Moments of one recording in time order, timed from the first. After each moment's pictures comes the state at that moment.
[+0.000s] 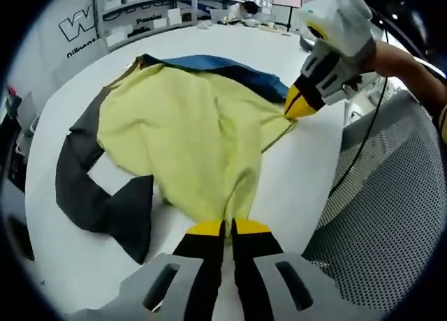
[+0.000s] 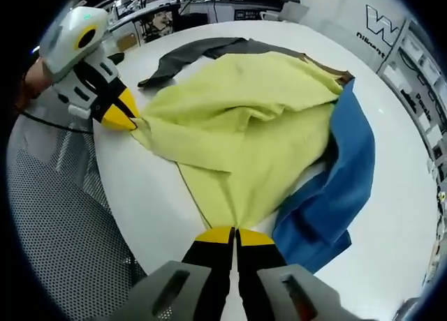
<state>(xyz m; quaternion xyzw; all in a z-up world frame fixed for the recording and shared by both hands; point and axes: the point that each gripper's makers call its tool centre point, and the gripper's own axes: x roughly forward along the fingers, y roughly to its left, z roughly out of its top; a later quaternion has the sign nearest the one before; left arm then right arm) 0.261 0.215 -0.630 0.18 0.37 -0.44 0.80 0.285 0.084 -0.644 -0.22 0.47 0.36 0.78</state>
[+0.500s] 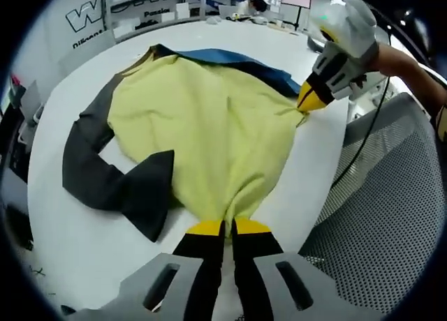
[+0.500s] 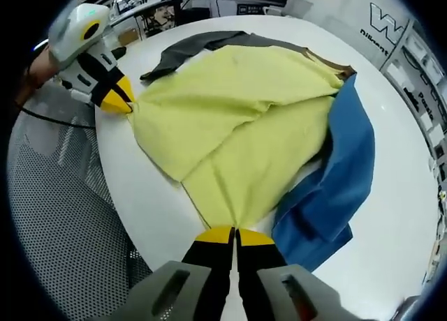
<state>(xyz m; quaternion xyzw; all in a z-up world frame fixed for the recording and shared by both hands) 0.257 0.213 -0.638 0.21 0.38 -0.44 0.79 0.285 0.083 -0.644 -0.23 0.47 0.36 0.77</state>
